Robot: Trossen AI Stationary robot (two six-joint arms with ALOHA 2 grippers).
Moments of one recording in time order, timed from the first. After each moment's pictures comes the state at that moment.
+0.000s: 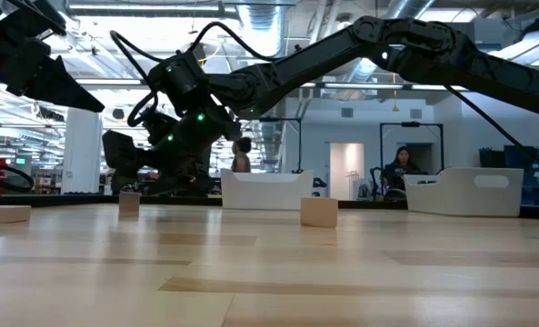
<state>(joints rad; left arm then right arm) -0.73 0.81 0.44 -0.95 -1.18 -1.11 -0.11 2.72 2.30 -0.10 0.29 0.35</state>
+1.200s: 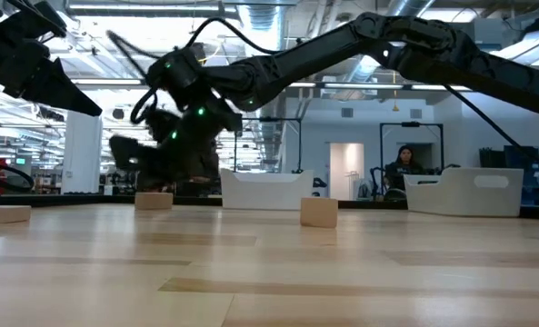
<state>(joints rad) -0.73 0.81 0.44 -0.95 -1.14 -1.13 -0.11 2.71 2.32 -0.21 0.37 0.27</state>
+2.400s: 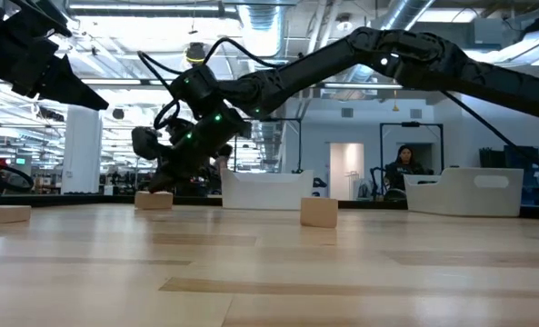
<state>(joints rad) -0.71 0.81 0.44 -0.95 -1.21 -1.14 -0.21 2.72 2.35 -0.22 0.11 0.48</state>
